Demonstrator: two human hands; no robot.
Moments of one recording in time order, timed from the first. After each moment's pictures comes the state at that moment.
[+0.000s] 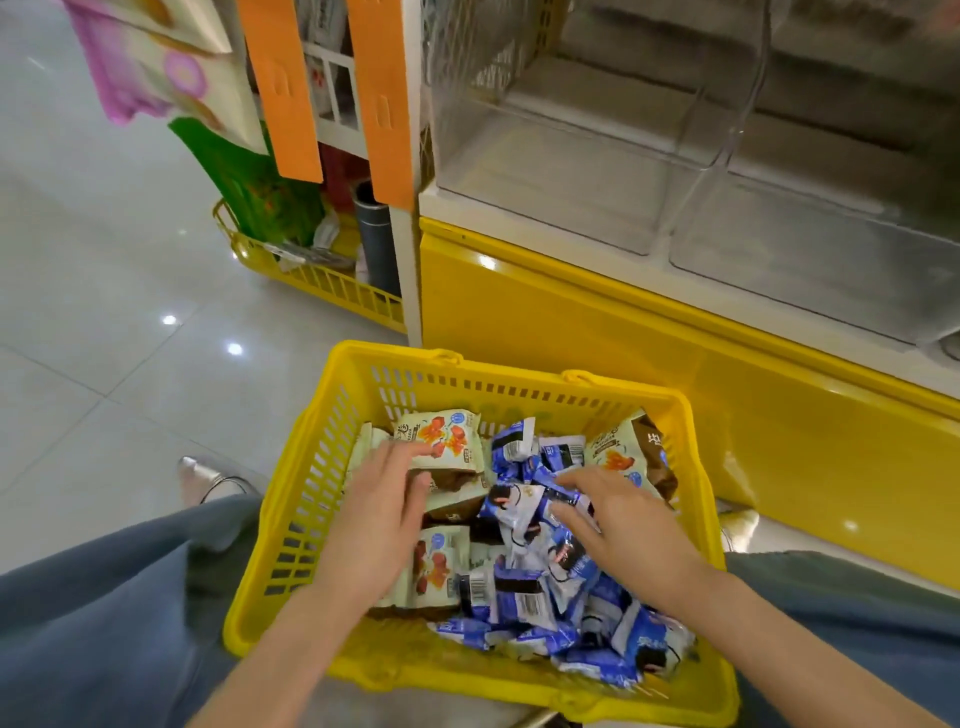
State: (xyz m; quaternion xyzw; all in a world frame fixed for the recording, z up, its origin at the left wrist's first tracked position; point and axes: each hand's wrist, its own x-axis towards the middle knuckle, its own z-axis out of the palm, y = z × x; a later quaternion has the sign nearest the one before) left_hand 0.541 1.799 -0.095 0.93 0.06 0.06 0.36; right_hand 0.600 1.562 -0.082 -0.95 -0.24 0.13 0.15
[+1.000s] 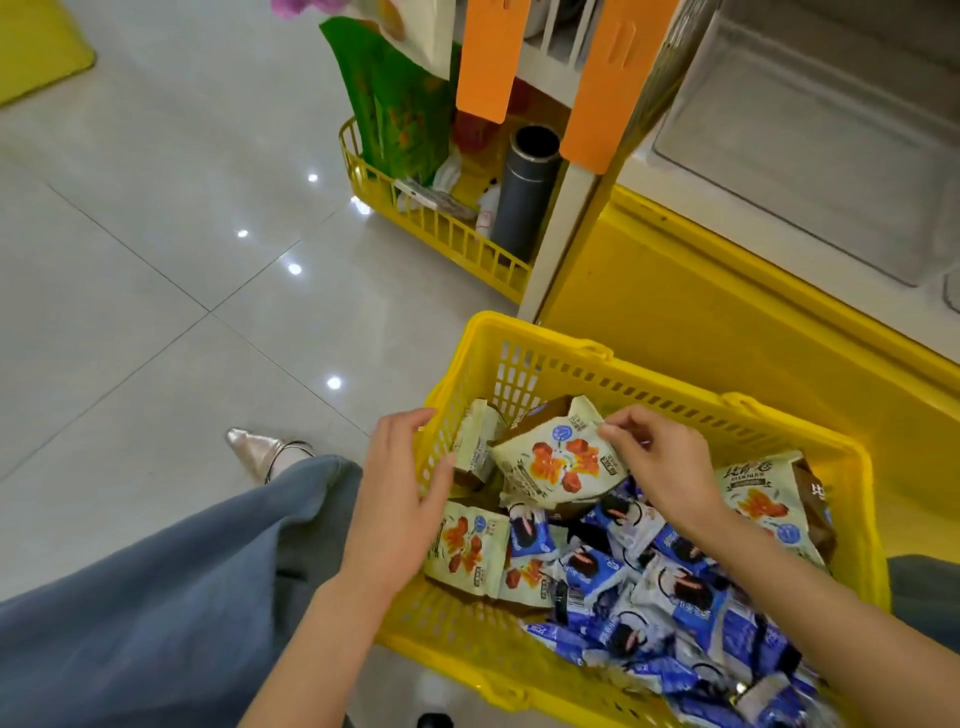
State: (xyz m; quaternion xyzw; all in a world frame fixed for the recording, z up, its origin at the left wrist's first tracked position) left_hand 0.520 1.891 -0.125 0.85 0.22 0.09 0.48; right_hand 0.660 1.684 -0.111 -0.93 -0.17 0.11 0.32
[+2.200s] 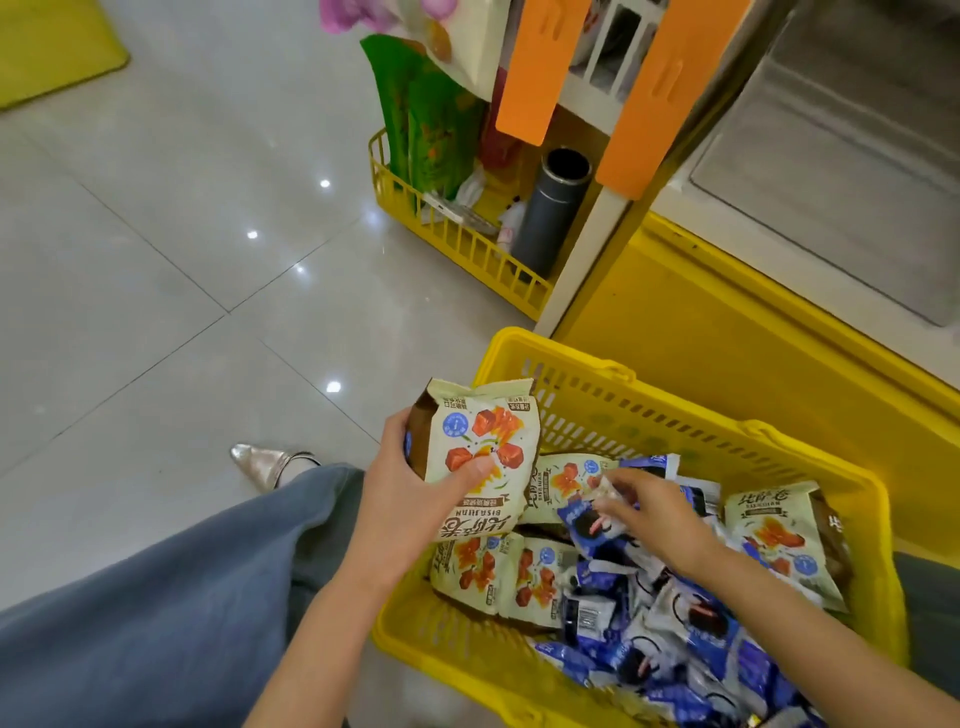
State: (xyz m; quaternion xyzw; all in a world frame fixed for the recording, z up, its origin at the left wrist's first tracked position) left_hand 0.525 1.908 -0.101 0.63 0.33 0.06 0.70; right_hand 0.650 1.680 -0.146 -0.91 -0.18 0.30 0.20
